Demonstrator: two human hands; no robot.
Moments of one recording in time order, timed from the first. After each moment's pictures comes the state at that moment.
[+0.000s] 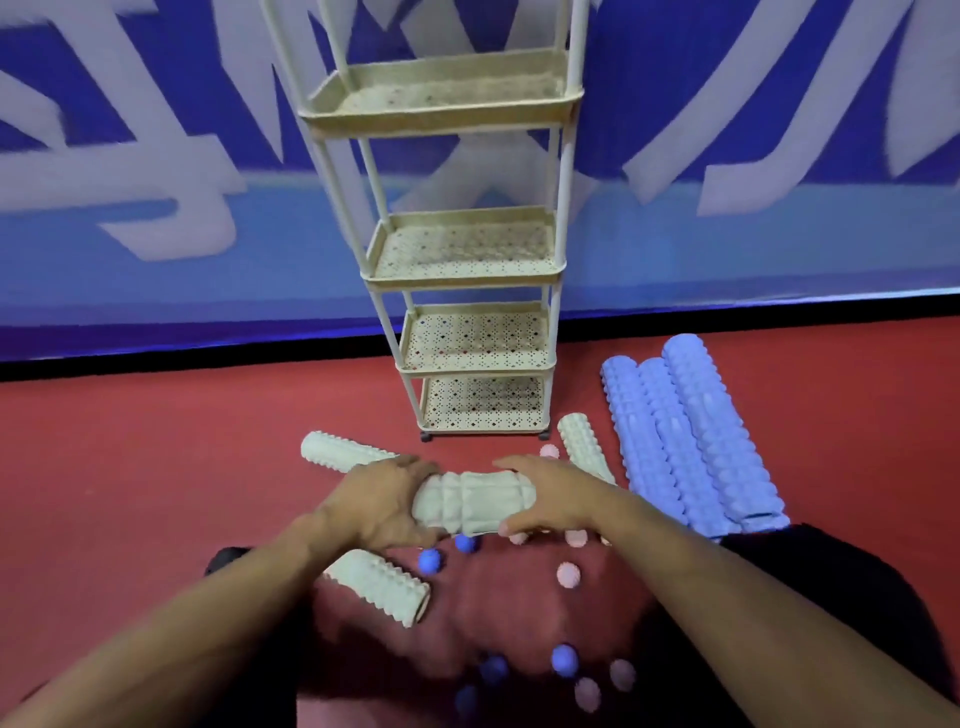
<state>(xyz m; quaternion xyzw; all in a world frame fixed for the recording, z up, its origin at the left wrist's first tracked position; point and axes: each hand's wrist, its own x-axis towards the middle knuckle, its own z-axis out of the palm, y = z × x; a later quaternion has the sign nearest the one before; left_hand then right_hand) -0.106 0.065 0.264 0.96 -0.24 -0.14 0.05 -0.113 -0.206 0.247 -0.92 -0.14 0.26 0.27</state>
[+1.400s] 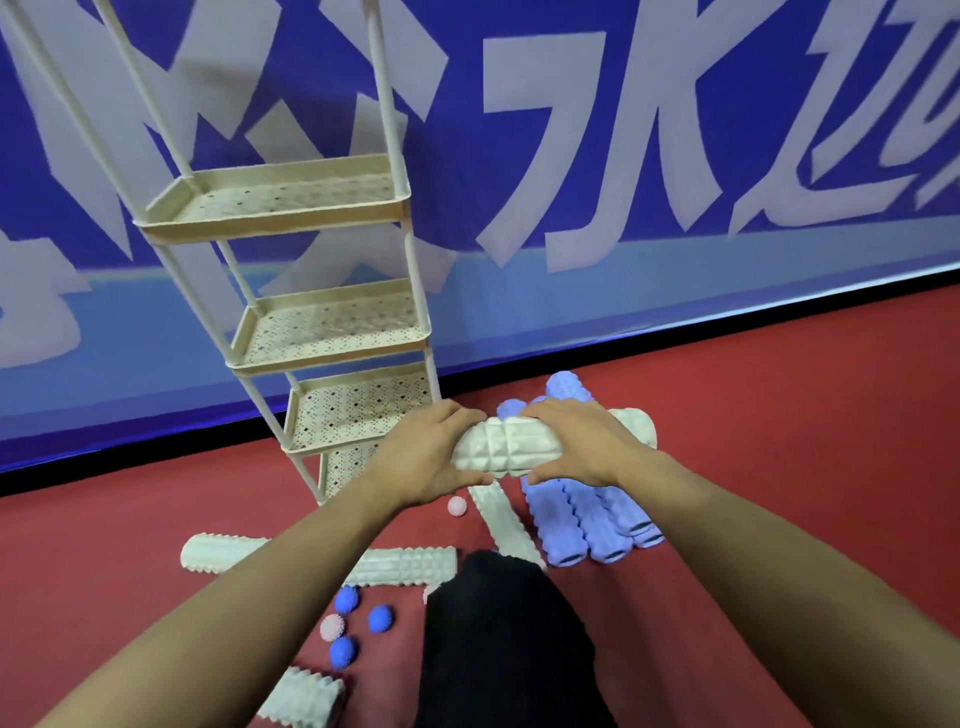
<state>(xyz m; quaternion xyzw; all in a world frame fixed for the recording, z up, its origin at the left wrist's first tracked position) -0.038 -0.135 0.328 0.90 -0.42 0.03 0.14 -0.105 -0.384 0.336 -0.99 -0.08 0.05 0.14</state>
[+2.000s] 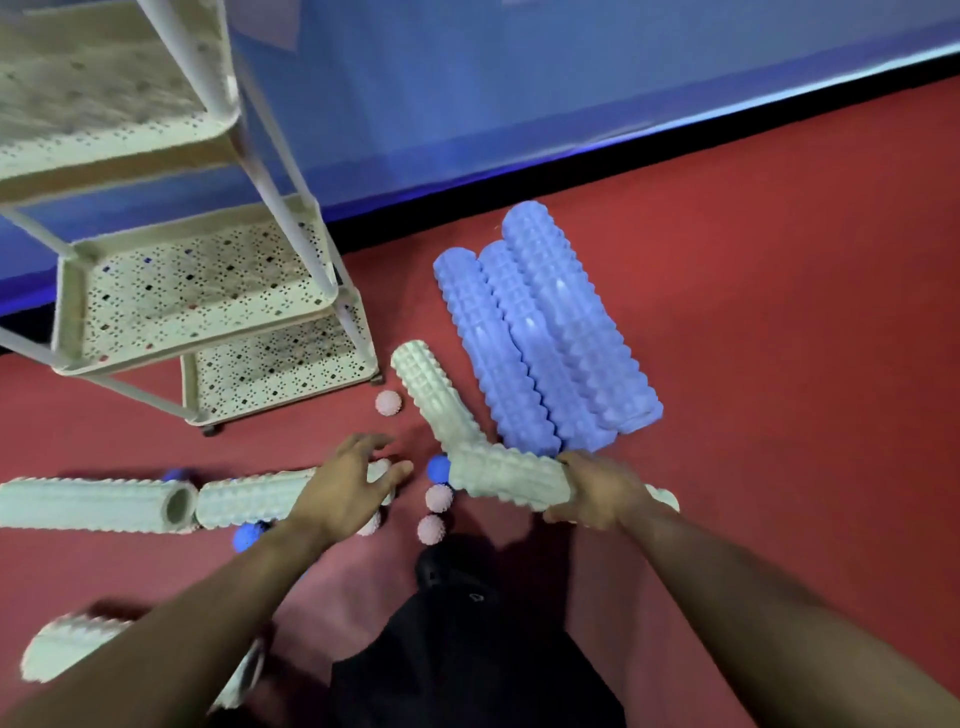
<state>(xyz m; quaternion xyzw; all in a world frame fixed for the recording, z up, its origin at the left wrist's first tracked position) -0.007 -0.144 0.037 0.91 -0.16 -0.29 0.26 -0.140 -0.464 0.009 -0.92 0.15 0.30 0.21</state>
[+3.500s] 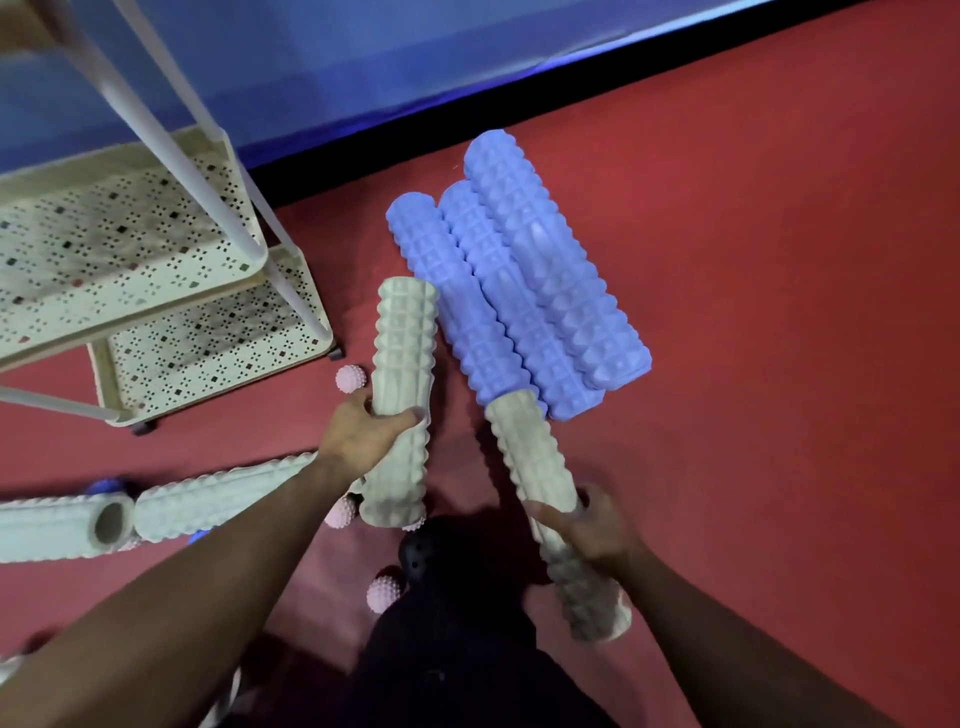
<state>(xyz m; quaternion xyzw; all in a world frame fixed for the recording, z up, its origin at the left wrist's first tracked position) 0.034 -0.205 -0.037 0.85 0.02 -0.34 0.41 -0.207 -0.417 -0.027 -0.69 0.47 0.20 0.52</state>
